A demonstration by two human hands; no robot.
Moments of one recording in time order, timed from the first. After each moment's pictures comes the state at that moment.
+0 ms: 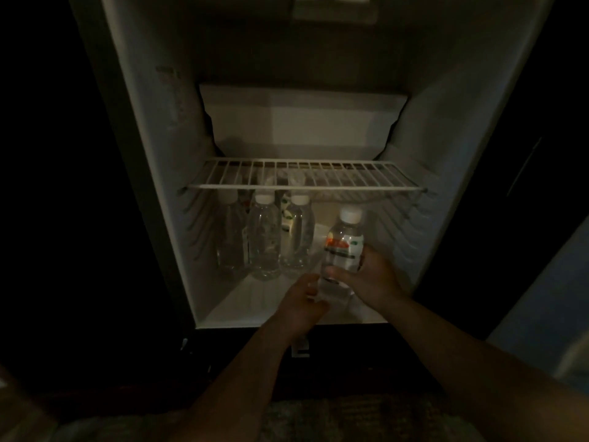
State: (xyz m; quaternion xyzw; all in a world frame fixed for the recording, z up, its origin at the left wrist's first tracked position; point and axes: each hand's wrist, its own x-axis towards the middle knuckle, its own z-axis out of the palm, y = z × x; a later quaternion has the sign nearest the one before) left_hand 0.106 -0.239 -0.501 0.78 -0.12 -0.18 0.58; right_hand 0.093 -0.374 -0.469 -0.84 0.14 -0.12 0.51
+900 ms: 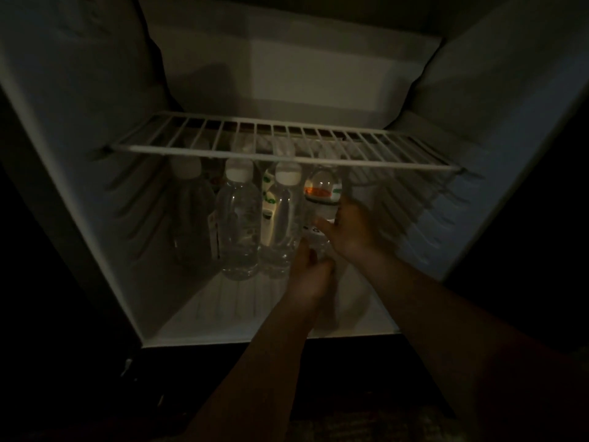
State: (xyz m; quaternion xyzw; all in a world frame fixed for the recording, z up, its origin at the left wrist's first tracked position) left_hand 0.150 -0.299 -0.500 0.62 -0.01 -0.18 0.77; right_hand 0.192 -0.388 -0.471 -0.91 0.10 -0.17 0.38
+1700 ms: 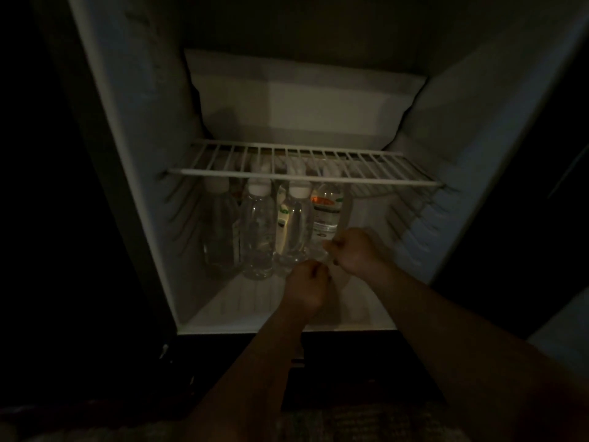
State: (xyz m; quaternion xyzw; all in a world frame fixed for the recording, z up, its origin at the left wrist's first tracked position) left_hand 0.136 -0.269 -0.494 0.77 -0.07 -0.12 0.62; right_hand 0.164 -0.378 -0.469 -0.92 0.14 -0.06 0.37
